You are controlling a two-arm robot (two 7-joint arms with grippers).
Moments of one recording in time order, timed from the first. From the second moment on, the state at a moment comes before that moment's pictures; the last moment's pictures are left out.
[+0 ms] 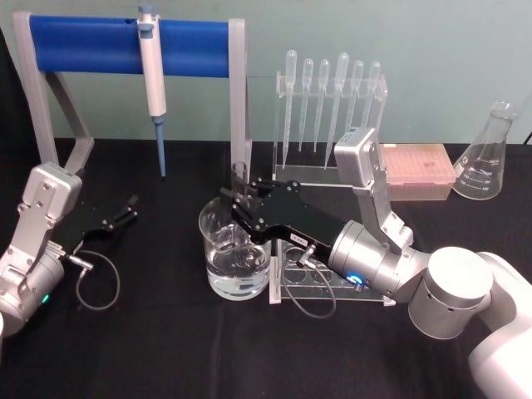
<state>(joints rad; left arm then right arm) -0.20 0.60 0.45 -1.41 -0.25 -0.12 0.03 0.38 0.28 -0.55 -1.37 0.38 -0.07 0.53</state>
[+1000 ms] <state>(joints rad) -0.20 0.60 0.45 -1.41 -0.25 -0.12 0.03 0.38 0.28 -0.55 -1.37 0.38 -0.07 0.53</state>
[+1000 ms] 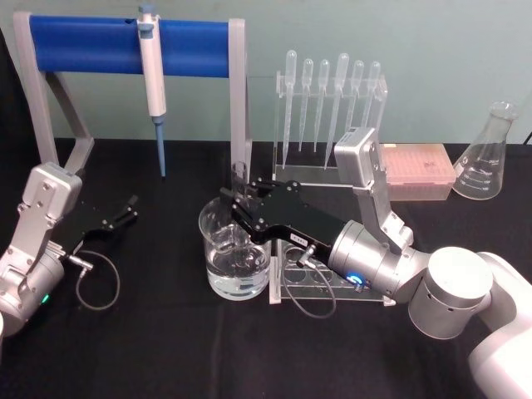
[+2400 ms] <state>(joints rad) -0.20 0.60 0.45 -1.41 -0.25 -0.12 0.03 0.38 0.28 -0.55 -1.37 0.38 -0.07 0.53</state>
